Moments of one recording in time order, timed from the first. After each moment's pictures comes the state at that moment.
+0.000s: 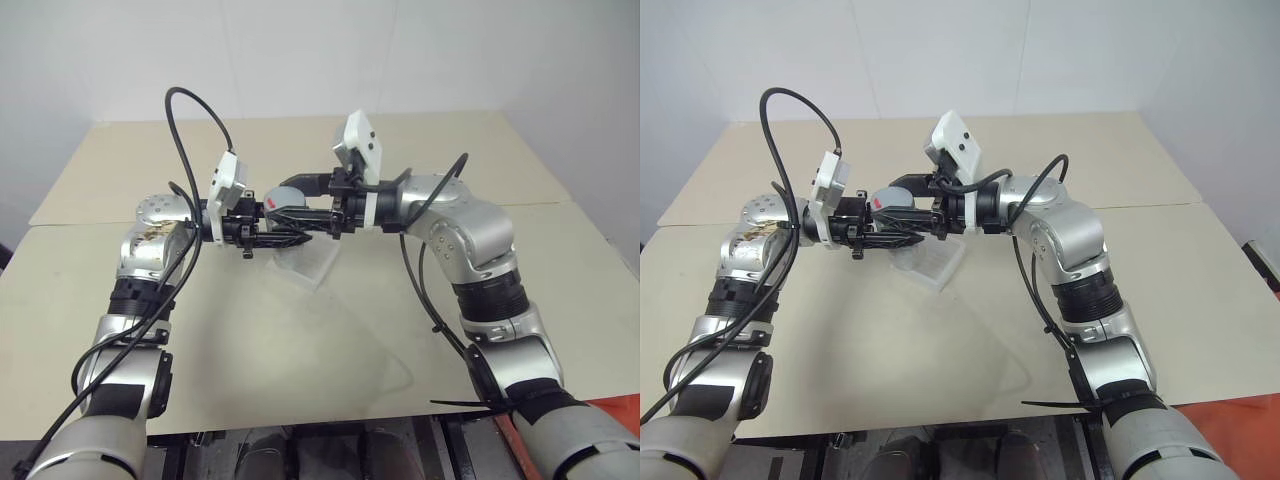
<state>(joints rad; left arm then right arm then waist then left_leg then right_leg) -0.88 0.52 -0.02 0.45 -0.39 0.25 -1.48 -1.00 -0.30 0.17 0.03 0.45 0.70 0.91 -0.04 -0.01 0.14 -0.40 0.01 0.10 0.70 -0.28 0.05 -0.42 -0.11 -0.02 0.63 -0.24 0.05</state>
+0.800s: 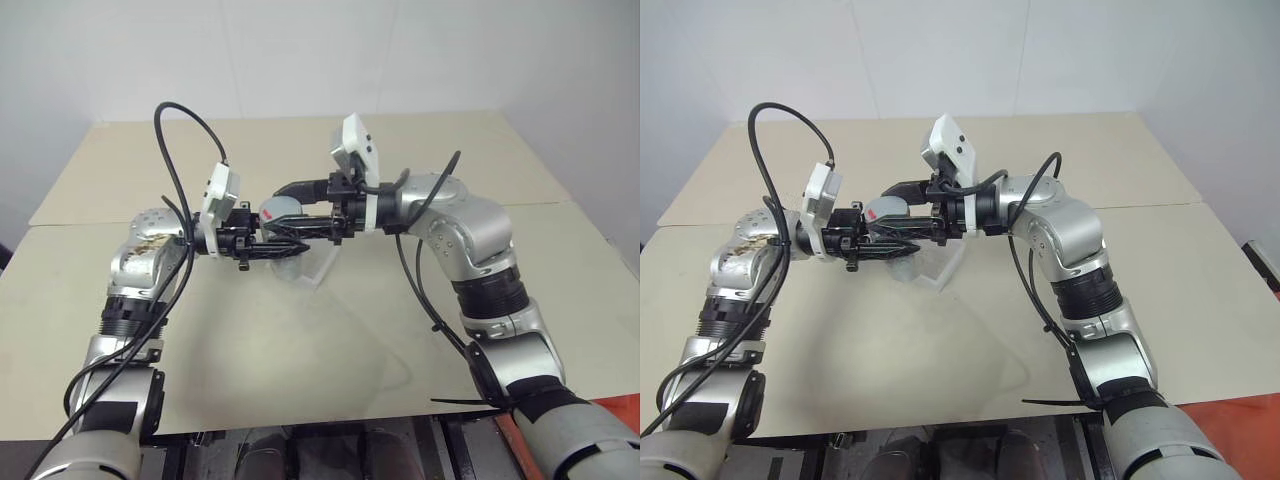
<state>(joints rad) -0.77 0.55 -0.02 0.29 -0.46 0.33 -1.46 -1.01 -0.31 0.18 0.05 0.47 0.70 1.02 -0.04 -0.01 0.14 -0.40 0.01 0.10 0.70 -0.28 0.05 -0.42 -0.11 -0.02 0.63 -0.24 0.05</state>
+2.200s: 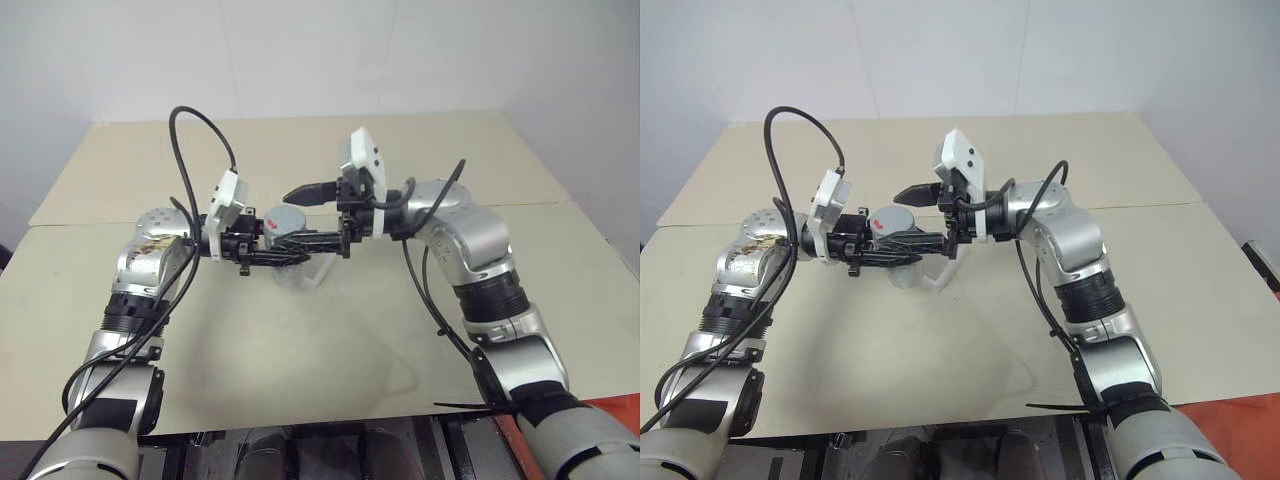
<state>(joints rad) -0.79 0.56 -0.05 0.36 -0.45 0.29 -1.48 -0.97 -0.33 0.19 0.10 0.41 0.57 1.09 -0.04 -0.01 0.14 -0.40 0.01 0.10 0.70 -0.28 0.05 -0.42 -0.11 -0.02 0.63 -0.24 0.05</state>
